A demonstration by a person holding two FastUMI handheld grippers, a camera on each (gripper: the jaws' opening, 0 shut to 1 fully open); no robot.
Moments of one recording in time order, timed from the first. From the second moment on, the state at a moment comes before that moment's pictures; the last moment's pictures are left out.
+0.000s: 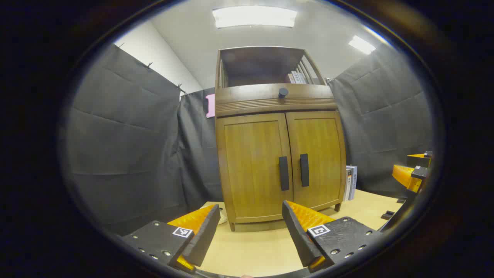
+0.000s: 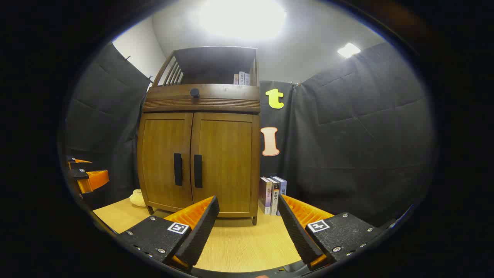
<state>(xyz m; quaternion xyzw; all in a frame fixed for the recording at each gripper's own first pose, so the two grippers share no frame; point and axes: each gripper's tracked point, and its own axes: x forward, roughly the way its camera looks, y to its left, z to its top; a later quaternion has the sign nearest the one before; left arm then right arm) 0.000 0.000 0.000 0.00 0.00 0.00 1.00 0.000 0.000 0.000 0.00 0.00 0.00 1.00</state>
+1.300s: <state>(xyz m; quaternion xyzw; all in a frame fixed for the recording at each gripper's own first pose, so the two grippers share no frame) 0.008 -0.004 0.014 -0.01 -0.02 -0.01 1.00 0.055 0.025 0.013 0.03 0.01 0.03 1.00</state>
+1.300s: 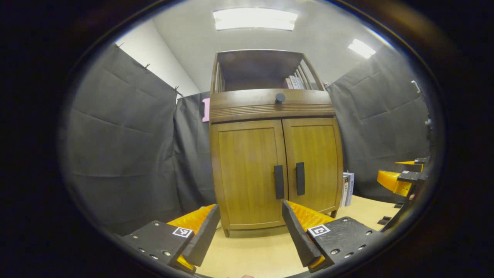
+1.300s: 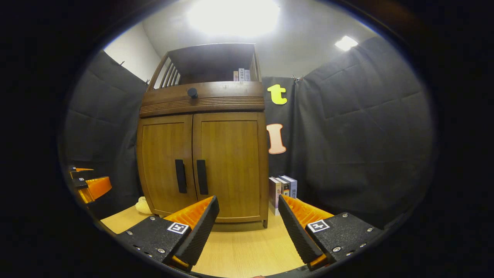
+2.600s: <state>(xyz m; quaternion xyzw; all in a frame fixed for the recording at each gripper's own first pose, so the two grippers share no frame) -0.002 0.079 0.019 0.01 0.00 0.16 0.99 0.245 0.156 0.010 0.06 0.02 0.14 0.99</state>
